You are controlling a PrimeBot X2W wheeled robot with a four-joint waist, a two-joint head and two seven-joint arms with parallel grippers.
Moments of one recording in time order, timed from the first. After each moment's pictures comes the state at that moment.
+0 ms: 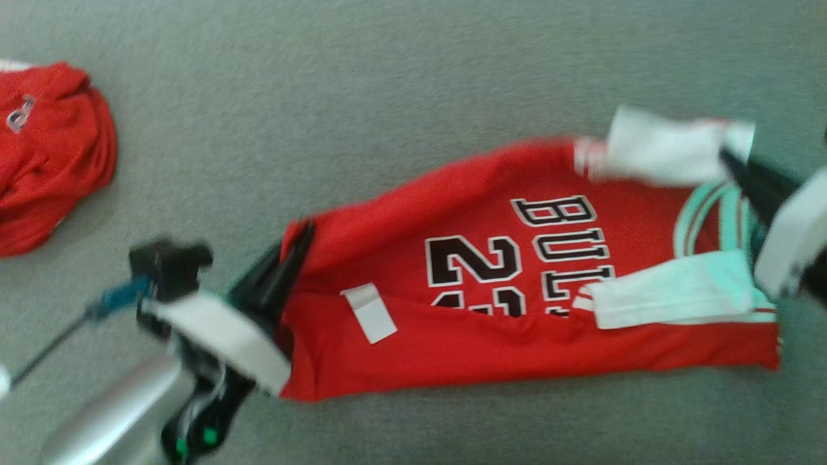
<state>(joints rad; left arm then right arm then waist) -0.48 0.60 -0.88 -0.01 -1.09 0.04 -0.03 -0.32 -0.46 0.05 -0.10 0.56 0.12 0.75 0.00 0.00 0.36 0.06</state>
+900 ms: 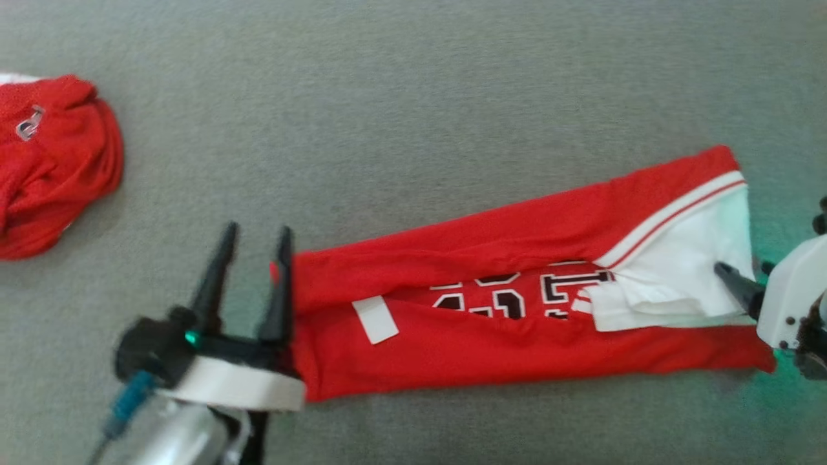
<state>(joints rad) -0.23 0.50 -0.68 -0.10 -0.76 0.31 -0.25 -0.16 -0.28 -0.16 -0.02 0.40 0.12 1.02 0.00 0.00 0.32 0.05</state>
